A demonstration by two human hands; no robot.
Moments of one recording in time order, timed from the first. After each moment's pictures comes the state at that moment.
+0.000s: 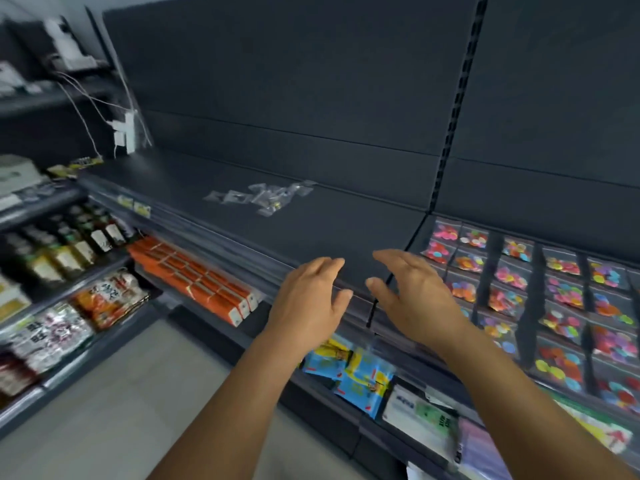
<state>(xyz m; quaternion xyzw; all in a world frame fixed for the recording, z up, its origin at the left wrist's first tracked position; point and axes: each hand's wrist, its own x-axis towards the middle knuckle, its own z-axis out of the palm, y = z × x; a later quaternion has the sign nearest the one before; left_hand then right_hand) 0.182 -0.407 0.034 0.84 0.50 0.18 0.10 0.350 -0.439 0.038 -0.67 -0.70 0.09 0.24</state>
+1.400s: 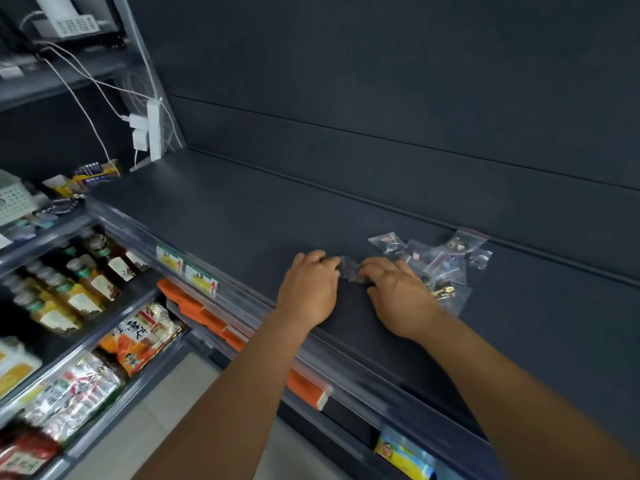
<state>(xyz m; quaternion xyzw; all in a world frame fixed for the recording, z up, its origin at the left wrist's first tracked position) -0.043 0.018 -0.021 0.82 0.55 0.13 0.10 0.114 -0.025 -0.025 -0.65 -0.74 0.12 0.12</state>
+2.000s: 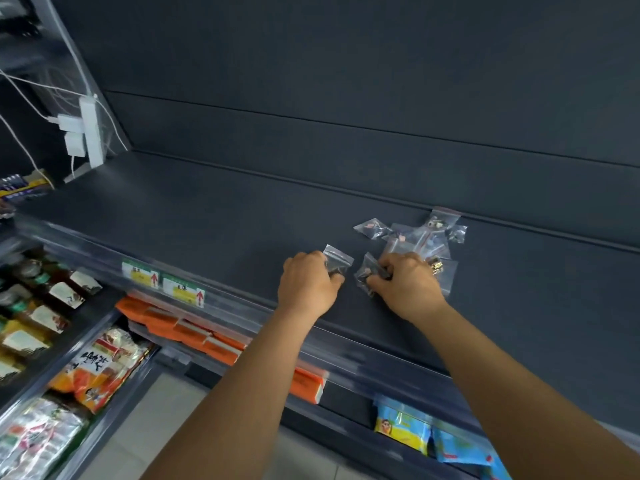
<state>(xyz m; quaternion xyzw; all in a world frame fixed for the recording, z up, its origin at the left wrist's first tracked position) -0.048 0.024 -0.022 0.78 0.58 0.15 0.20 0.096 -0.040 -0.018 -0.82 -0.51 0.17 0.18</state>
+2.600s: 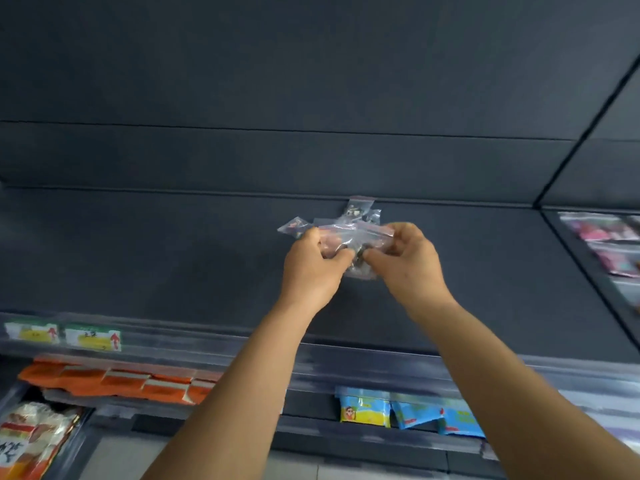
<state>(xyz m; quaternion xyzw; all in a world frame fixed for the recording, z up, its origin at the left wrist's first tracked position) 0.030 -0.031 0.014 0.71 0.42 0.28 0.49 0.132 -0.115 0.019 -0.74 -0.28 0.23 0.56</state>
